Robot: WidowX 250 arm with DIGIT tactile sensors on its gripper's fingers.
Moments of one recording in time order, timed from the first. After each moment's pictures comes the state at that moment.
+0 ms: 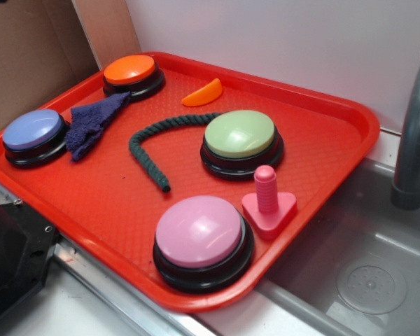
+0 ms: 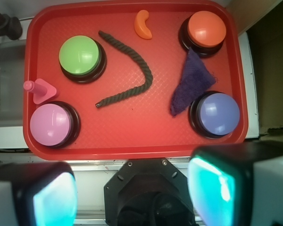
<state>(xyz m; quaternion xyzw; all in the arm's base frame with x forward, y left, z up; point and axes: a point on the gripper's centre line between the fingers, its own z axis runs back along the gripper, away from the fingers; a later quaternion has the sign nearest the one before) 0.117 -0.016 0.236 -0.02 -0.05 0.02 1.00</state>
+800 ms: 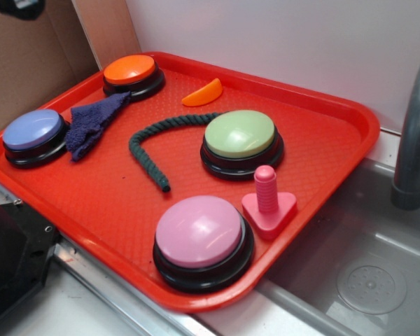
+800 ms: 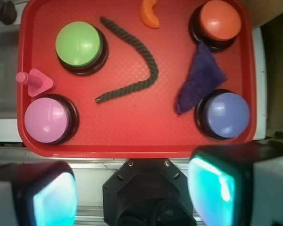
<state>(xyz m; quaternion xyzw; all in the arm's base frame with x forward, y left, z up) 0.144 -0.021 0.214 -0.02 0.02 0.00 1.00</state>
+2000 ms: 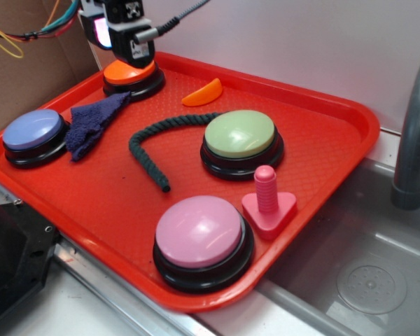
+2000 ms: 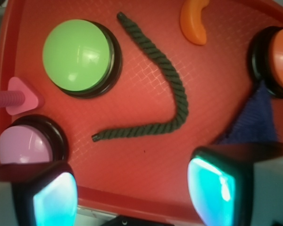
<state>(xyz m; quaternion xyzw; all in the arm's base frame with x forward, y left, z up) 0.214 -0.022 0.137 -0.06 0.06 -0.08 0.99</state>
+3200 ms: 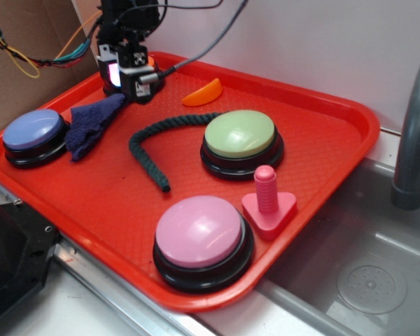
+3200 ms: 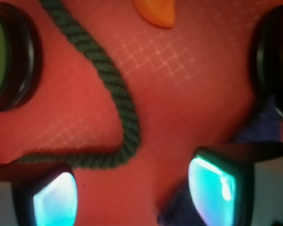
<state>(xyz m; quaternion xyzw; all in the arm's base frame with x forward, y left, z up) 0.236 0.024 0.062 -0.06 0.13 -0.11 0.98</state>
